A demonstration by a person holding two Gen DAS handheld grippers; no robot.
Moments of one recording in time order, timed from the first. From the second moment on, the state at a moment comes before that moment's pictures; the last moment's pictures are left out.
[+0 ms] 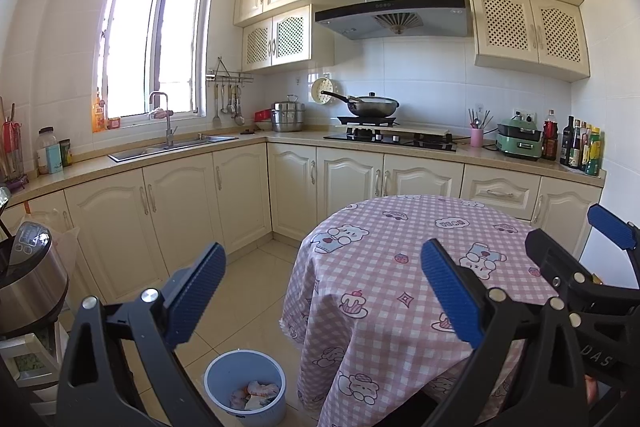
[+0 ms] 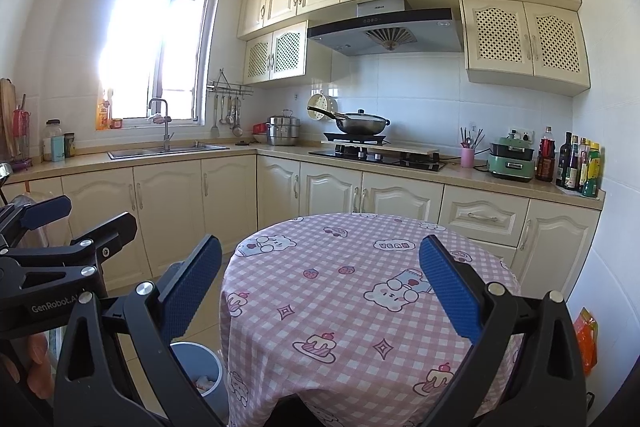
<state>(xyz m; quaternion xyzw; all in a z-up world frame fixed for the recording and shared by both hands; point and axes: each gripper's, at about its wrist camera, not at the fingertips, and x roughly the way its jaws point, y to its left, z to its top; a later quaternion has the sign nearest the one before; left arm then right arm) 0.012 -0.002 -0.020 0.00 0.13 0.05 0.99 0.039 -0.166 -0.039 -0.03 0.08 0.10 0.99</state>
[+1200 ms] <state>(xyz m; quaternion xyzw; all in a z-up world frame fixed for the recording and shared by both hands) 0.049 0.016 -0.038 0.00 0.17 0.07 0.98 0.083 -0.155 -0.056 -0.02 0.11 0.11 0.99</state>
